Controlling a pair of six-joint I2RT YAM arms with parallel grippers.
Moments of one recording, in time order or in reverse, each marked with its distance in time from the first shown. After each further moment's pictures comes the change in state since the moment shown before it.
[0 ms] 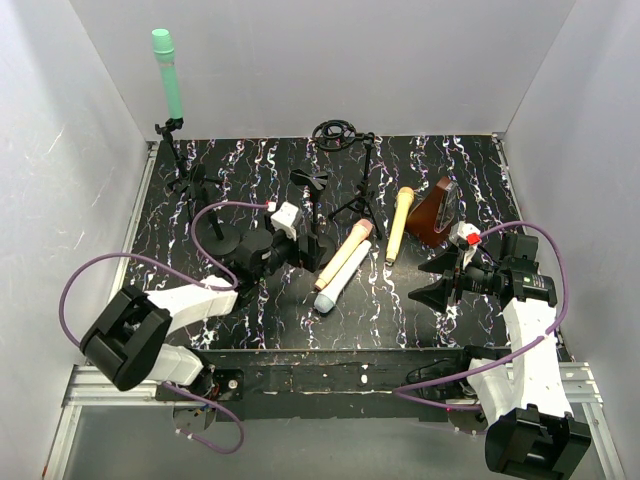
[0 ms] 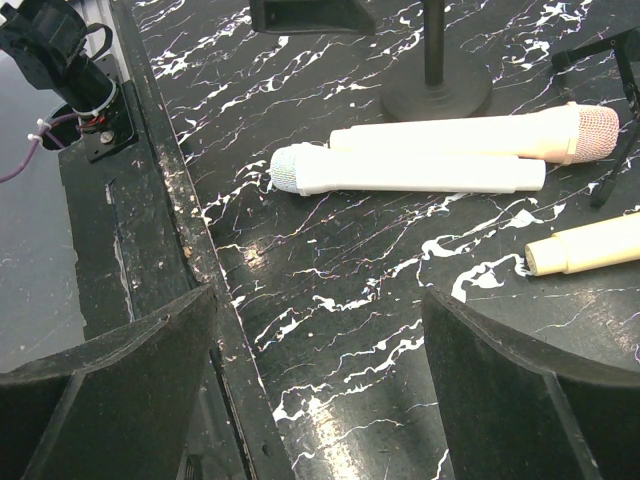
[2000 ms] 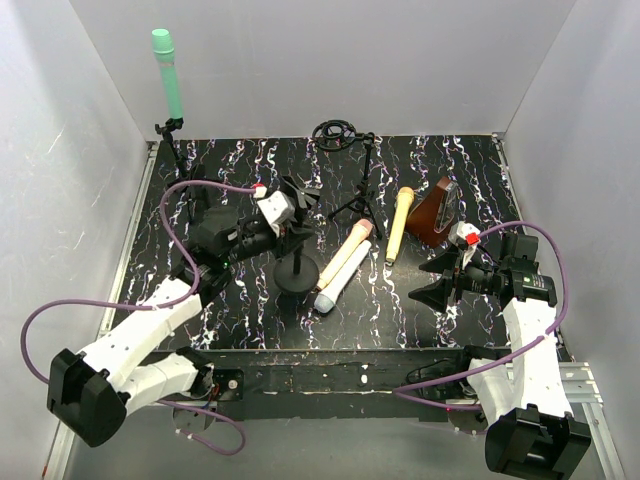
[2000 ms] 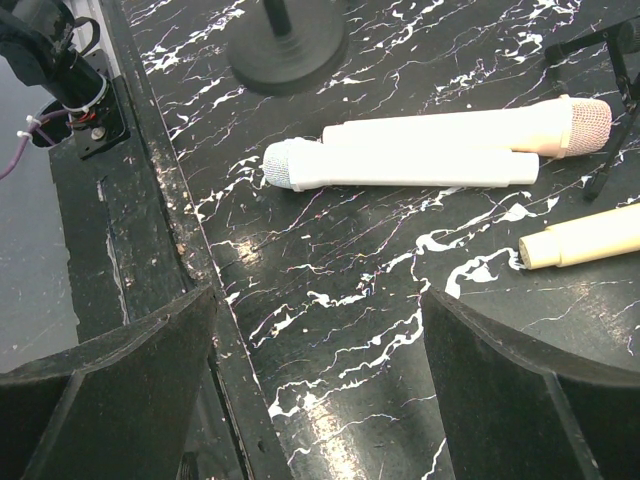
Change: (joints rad) left arm 0.100 -0.320 0.240 -0.448 0.418 0.280; right arm 0.000 0.000 0.000 0.003 0.019 0.000
